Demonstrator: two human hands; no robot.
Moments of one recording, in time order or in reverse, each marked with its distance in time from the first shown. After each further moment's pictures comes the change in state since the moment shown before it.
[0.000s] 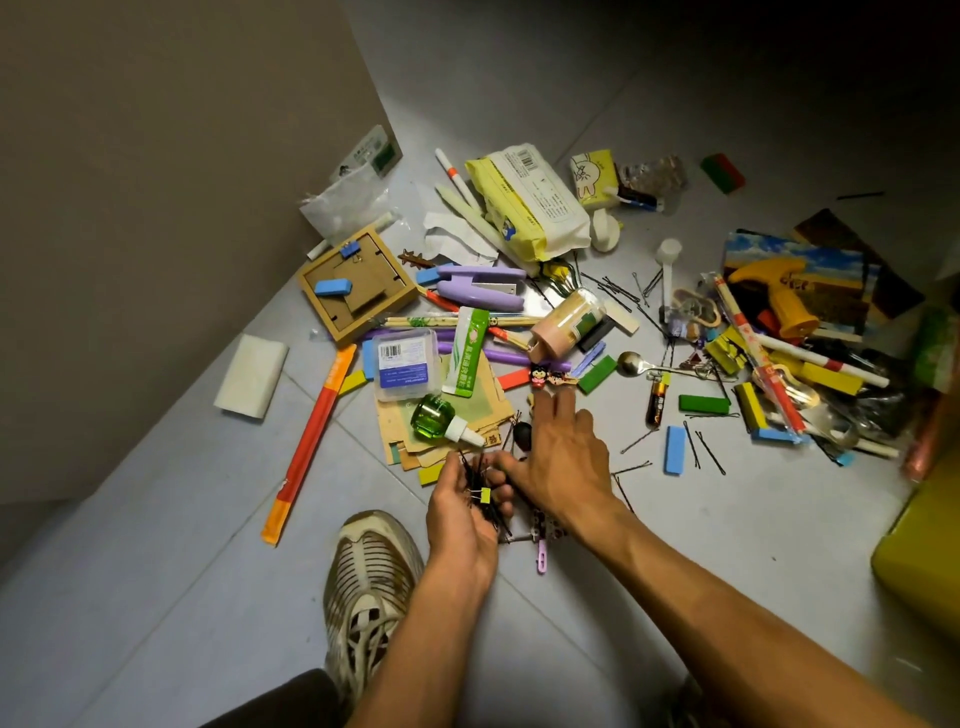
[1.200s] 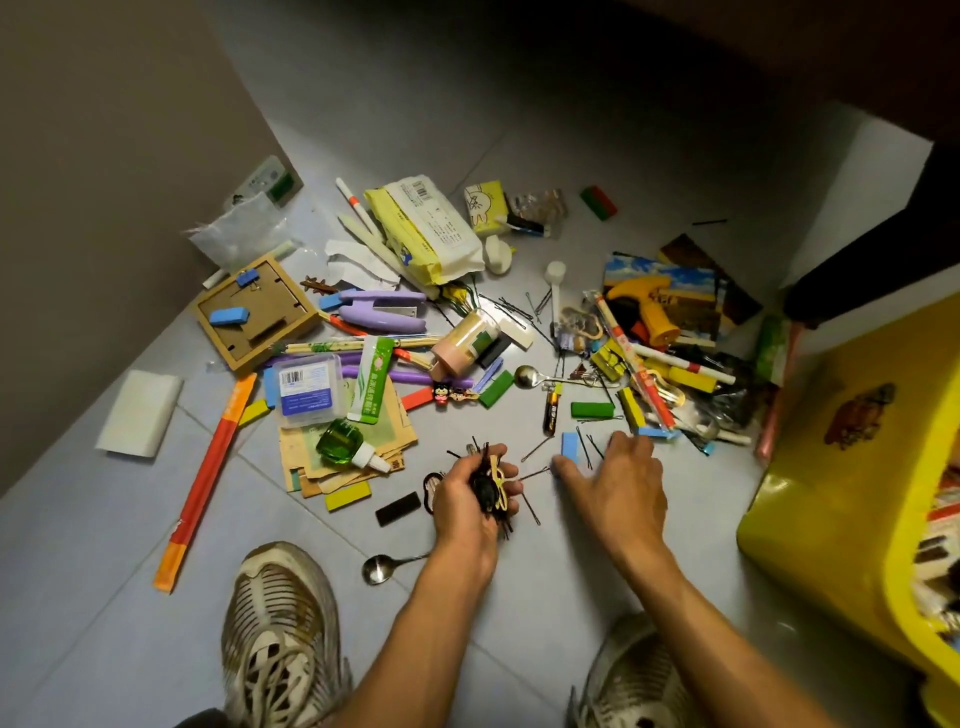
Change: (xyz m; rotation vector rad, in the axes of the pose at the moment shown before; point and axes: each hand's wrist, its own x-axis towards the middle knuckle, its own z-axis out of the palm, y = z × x) left_hand -0.030 -0.048 0.085 0.137 -0.139 -0.032; right_hand -0.047 0.125 -0.057 0.137 -0.019 0.558
